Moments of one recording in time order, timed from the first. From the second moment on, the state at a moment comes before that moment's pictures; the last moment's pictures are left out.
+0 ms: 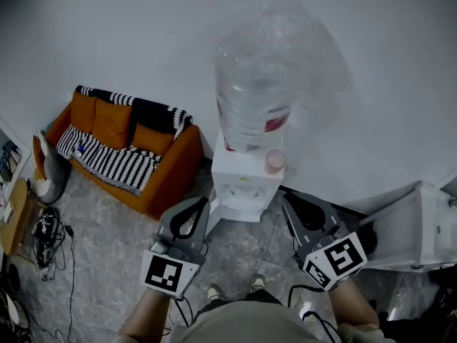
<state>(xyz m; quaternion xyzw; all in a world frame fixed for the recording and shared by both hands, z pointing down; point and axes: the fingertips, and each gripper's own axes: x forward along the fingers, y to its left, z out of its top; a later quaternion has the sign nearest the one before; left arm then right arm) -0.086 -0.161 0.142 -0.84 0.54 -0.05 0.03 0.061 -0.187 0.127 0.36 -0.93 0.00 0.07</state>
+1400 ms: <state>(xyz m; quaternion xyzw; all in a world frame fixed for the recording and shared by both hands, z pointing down) -0.114 -0.083 0.132 -0.83 0.56 -0.05 0.03 0.035 -0.118 0.114 0.34 -0.94 0.01 0.03</state>
